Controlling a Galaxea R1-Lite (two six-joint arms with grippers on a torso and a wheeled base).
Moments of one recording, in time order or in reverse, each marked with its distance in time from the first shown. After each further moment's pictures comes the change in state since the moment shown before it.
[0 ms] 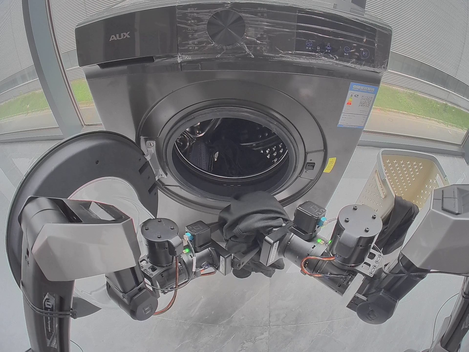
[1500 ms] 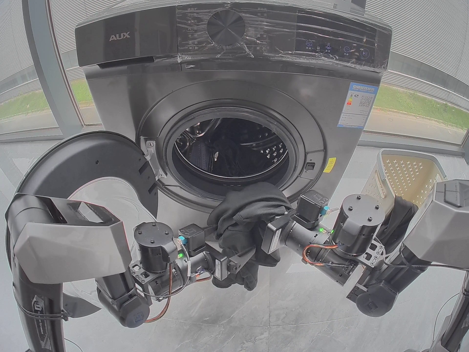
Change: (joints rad) left arm -0.024 -0.067 0.090 0.001 0.086 -0.040; right arm -0.030 -0.003 -0.043 0.000 0.019 -0.003
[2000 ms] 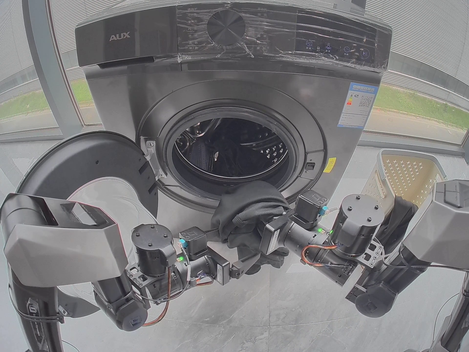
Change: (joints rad) left arm -0.025 -0.039 0.040 0.000 -0.031 -0.006; right arm 0.004 0.001 -0.006 -0.001 0.010 -0.002
